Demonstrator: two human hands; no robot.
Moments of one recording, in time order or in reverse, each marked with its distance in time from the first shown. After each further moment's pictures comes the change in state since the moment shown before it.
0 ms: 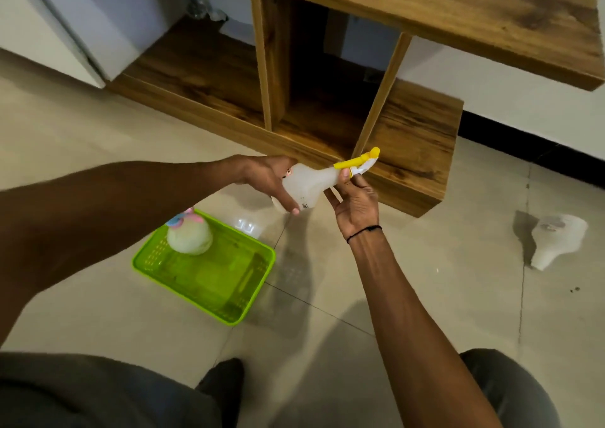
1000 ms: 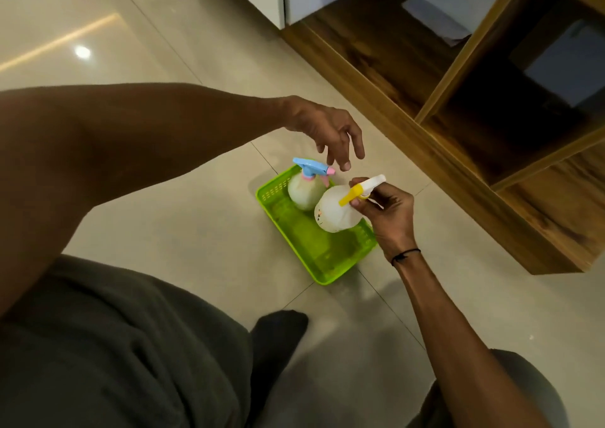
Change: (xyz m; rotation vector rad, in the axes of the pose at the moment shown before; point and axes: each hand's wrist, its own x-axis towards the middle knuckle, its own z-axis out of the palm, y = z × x) left_hand -0.154 -0.085 -0.046 -0.152 0.079 -0.117; right_hand -0.059 0.106 0.082 -0.753 -0.529 -0.121
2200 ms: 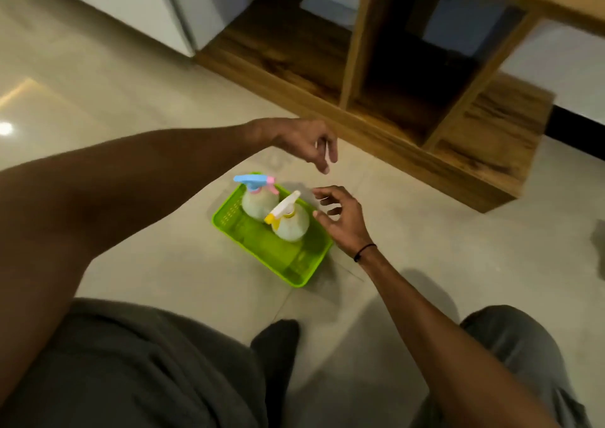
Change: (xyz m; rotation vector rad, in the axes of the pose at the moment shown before) left_hand 0.069 0.057 0.022 0.347 0.036 0.147; right_hand -0.024 0.029 -0.014 -0.297 0.105 -0.082
